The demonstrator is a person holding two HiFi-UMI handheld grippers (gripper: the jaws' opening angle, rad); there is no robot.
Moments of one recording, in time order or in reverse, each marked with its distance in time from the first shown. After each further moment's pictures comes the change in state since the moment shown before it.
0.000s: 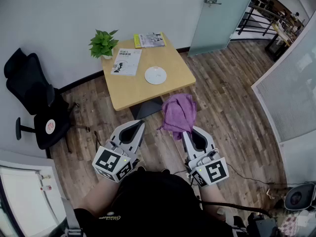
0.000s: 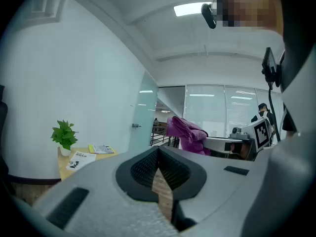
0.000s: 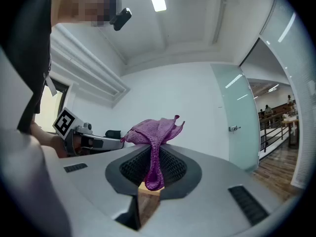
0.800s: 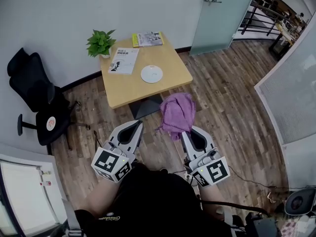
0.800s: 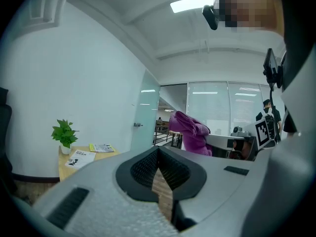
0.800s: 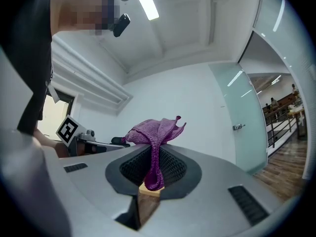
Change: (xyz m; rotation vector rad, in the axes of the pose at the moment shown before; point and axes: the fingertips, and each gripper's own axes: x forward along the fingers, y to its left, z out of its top) left arm 0.025 -0.044 -0.011 0.011 0.007 0.053; right arm -0.040 -0.036 0.004 0.051 -0.066 0.081
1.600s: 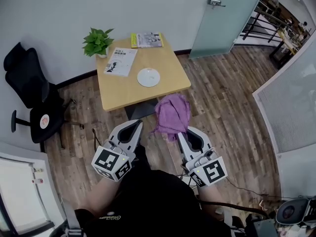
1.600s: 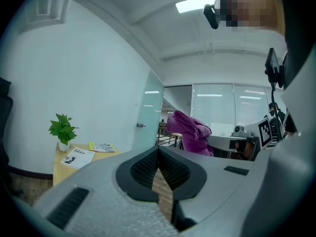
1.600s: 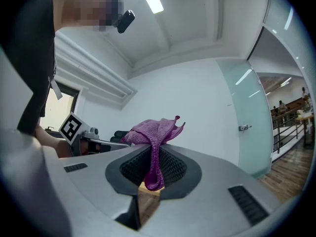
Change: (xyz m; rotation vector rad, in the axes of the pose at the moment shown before) left arm 0.048 0.020 -0.014 -0.043 -0.027 0.035; right arm 0.032 -0.035 -0.015 -0.051 0.054 0.064
